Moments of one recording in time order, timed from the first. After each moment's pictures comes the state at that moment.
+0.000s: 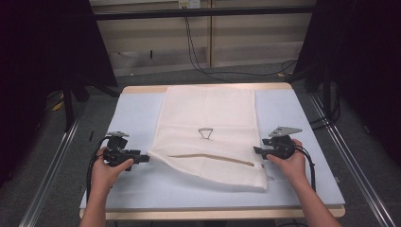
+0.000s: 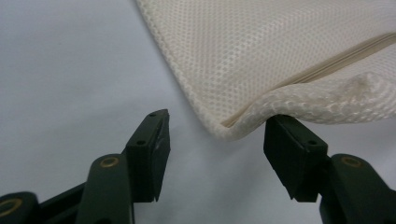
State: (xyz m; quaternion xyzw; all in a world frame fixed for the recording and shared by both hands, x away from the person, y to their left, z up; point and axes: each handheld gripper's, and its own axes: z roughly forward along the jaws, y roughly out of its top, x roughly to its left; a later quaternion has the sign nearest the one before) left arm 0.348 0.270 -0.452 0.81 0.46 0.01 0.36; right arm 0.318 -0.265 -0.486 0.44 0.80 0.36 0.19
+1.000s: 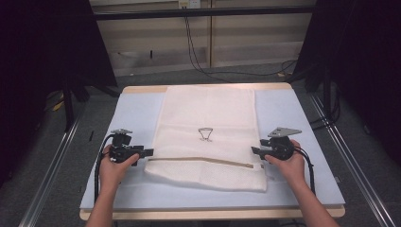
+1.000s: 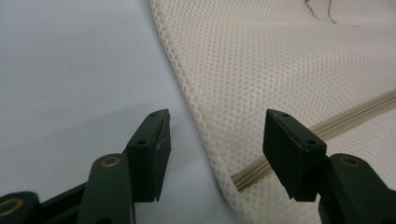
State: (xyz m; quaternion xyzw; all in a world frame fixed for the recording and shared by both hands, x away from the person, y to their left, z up) left arm 0.364 0.254 -0.470 0.79 0.49 0.03 0.37; right arm 0.313 -0.258 -0.483 0.45 0.79 0.38 0.18
